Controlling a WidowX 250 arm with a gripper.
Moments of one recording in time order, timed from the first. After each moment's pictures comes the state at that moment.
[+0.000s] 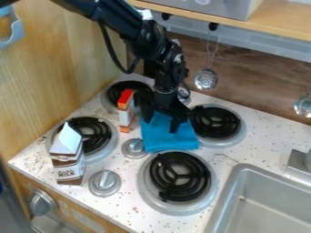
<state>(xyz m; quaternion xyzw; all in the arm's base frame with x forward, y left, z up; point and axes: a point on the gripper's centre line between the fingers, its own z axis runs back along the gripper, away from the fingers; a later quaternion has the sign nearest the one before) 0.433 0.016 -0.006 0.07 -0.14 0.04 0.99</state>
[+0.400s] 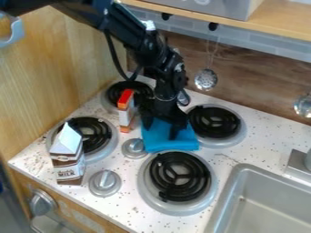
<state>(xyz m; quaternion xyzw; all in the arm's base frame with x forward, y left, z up) 0.433 0.013 -0.025 0.07 -0.12 0.05 0.99</state>
